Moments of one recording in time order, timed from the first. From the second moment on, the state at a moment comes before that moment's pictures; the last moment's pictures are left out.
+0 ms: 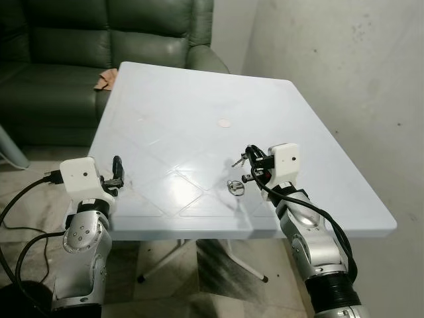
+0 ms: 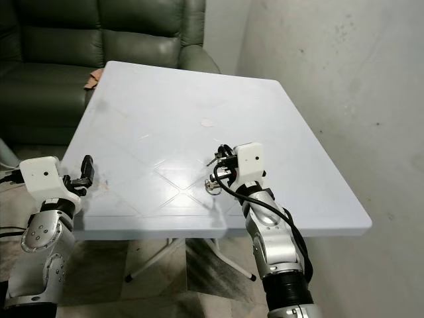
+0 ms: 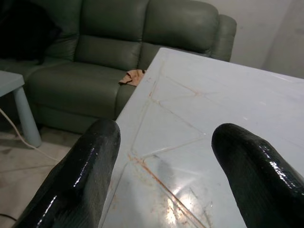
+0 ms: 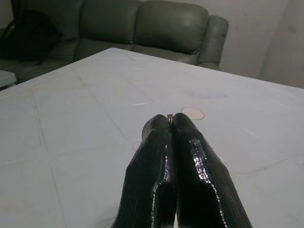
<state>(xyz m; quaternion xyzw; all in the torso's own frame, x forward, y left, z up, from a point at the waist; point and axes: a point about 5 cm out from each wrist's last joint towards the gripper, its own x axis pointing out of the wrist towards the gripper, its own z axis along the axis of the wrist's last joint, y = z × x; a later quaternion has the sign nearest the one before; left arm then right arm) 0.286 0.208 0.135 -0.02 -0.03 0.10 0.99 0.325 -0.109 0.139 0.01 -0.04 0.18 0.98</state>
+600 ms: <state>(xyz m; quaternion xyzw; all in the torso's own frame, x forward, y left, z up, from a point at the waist) 0.286 0.200 0.133 -0.03 -0.02 0.09 0.99 0.325 -0.117 0.138 0.00 -0.04 0.17 0.98</state>
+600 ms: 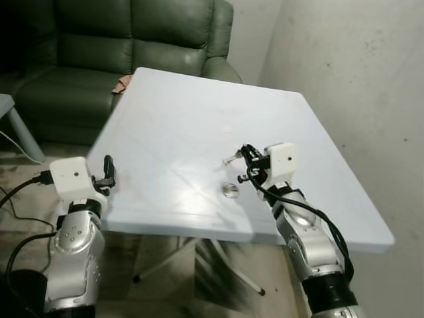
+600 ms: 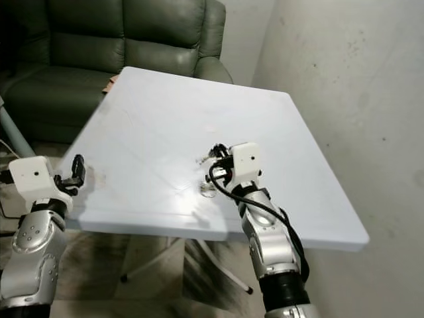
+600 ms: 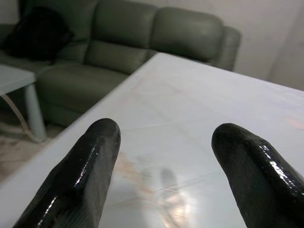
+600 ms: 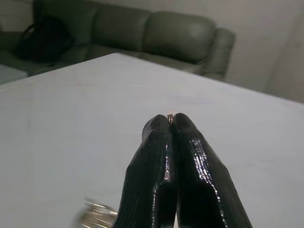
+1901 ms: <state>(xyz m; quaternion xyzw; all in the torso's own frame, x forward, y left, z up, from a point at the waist) 0.283 0.212 0.131 -0.04 -0.01 0.13 0.99 0.322 -0.104 0.136 0.00 -0.03 0.19 0.98</state>
